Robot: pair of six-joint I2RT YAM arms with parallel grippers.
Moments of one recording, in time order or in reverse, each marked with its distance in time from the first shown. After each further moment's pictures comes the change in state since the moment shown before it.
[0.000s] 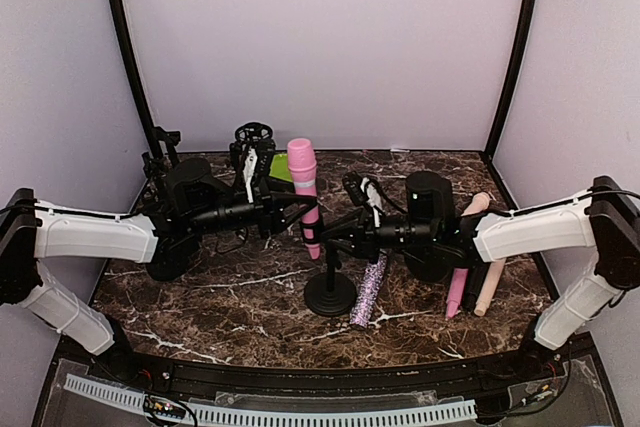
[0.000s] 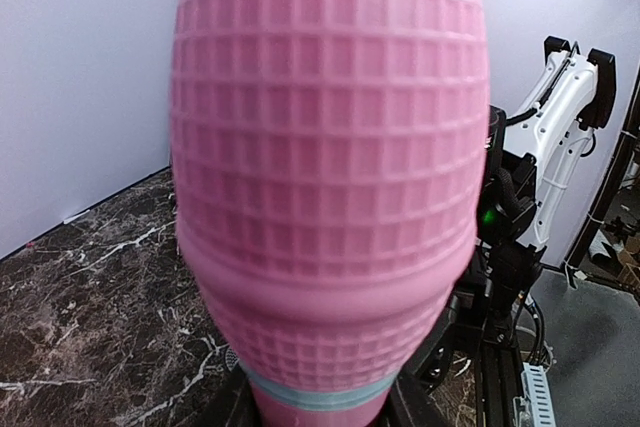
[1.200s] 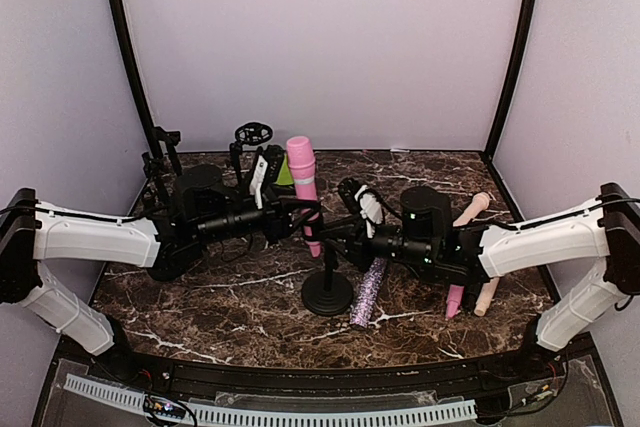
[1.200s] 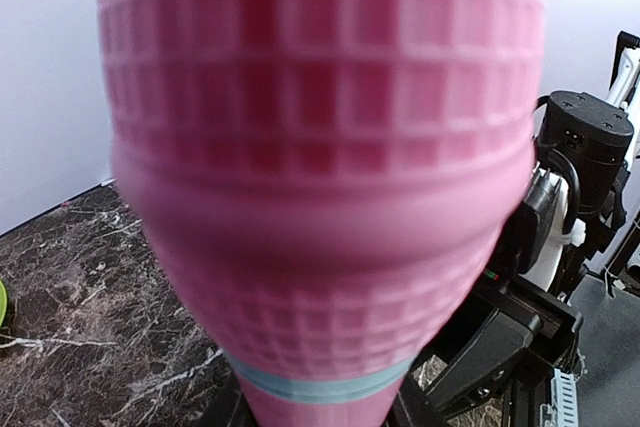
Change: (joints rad) left arm -0.056 0.002 0.007 -0.083 -0.205 0.008; right arm 0.141 -0.055 -0.033 -0.010 0.391 -0.065
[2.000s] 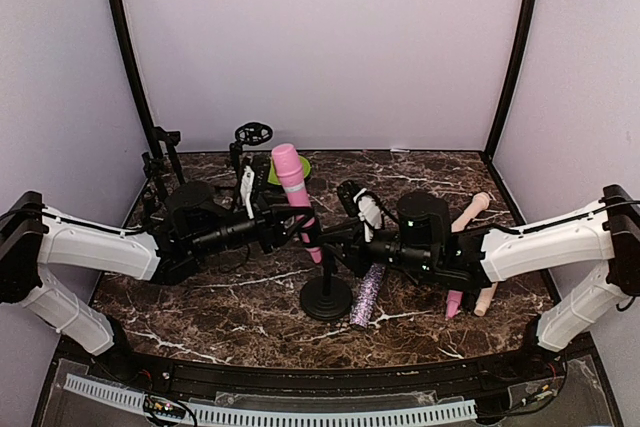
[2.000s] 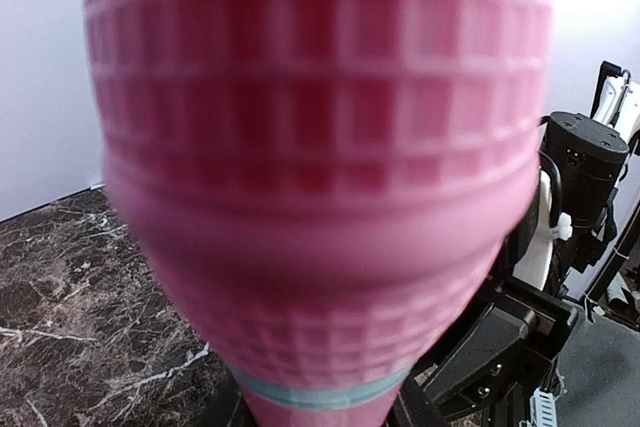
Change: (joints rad) left arm -0.003 -0.001 -0.135 0.230 0.004 -0.077; right arm 0.049 -0.019 0.000 -0.044 0.099 0.095
